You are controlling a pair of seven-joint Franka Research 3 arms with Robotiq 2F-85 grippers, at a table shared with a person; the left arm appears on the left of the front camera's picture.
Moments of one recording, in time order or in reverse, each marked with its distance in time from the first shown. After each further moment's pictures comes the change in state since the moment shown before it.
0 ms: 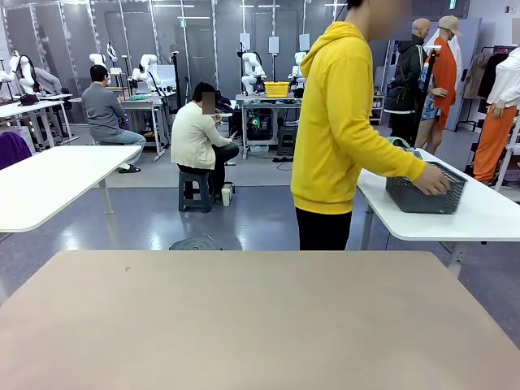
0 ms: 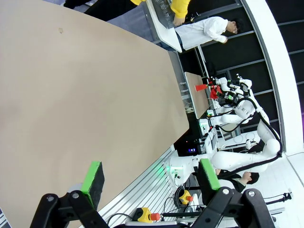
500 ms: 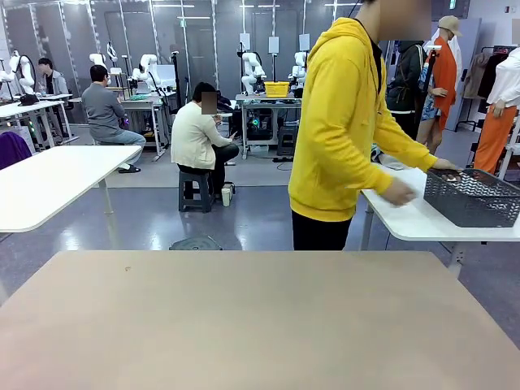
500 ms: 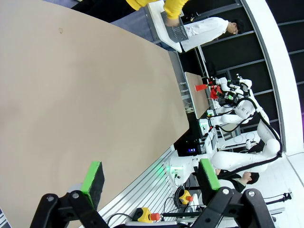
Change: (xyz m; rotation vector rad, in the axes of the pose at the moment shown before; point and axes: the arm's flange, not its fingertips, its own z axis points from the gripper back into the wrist) left arm 0.000 0.000 0.000 0.000 0.000 0.000; right arm 0.000 0.000 0.000 0.000 0.000 0.000
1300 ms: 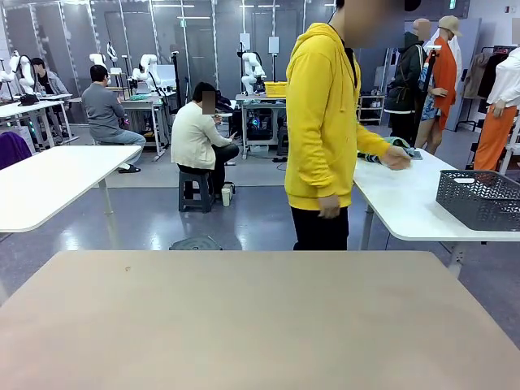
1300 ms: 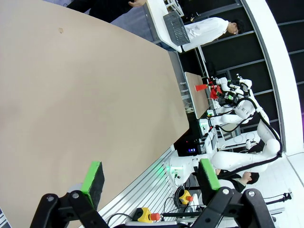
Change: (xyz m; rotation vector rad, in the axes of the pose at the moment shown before) left arm 0.000 0.000 0.000 0.000 0.000 0.000; right arm 0.000 0.000 0.000 0.000 0.000 0.000
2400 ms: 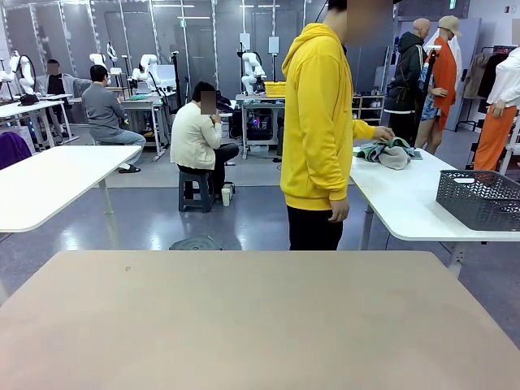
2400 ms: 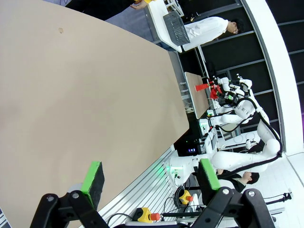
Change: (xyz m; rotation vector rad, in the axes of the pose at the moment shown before) left arm 0.000 0.000 0.000 0.000 0.000 0.000; right arm 0.000 0.000 0.000 0.000 0.000 0.000
